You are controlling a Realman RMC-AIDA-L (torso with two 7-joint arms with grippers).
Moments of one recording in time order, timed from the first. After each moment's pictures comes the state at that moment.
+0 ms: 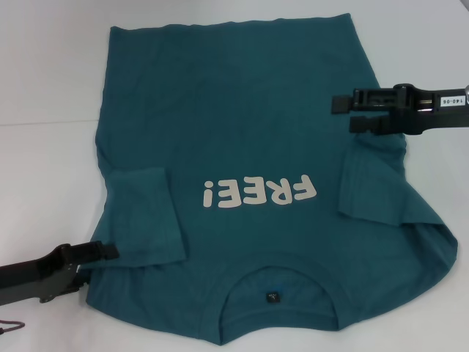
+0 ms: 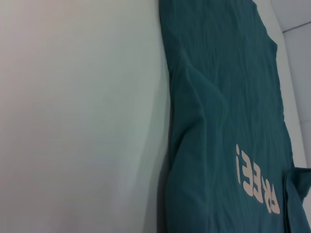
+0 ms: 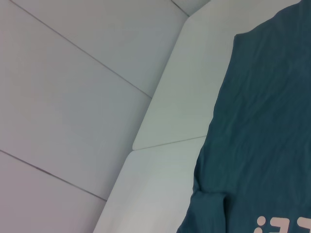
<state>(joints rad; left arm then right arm) -0.50 -2.08 0.48 0.61 2.27 1.34 -2.43 0.70 1.87 -0.68 -0.67 -1.98 -1.54 2.41</state>
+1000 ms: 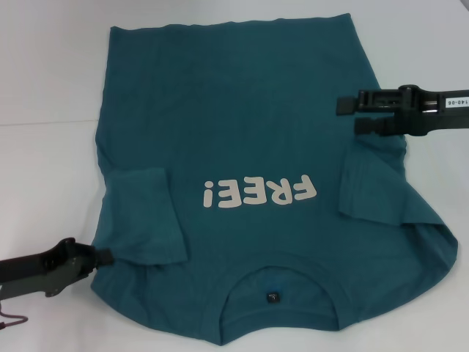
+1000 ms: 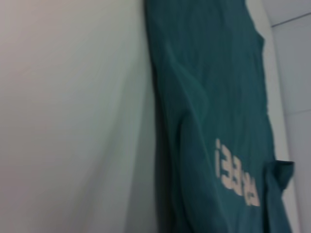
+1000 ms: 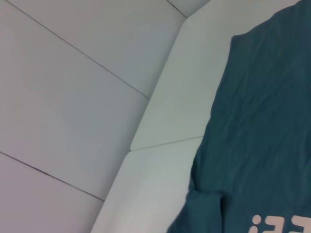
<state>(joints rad) -0.51 -2.07 0.48 0.61 2.26 1.38 -2.44 0.70 1.86 -0.68 -0.67 -1.98 -1.55 2.41</state>
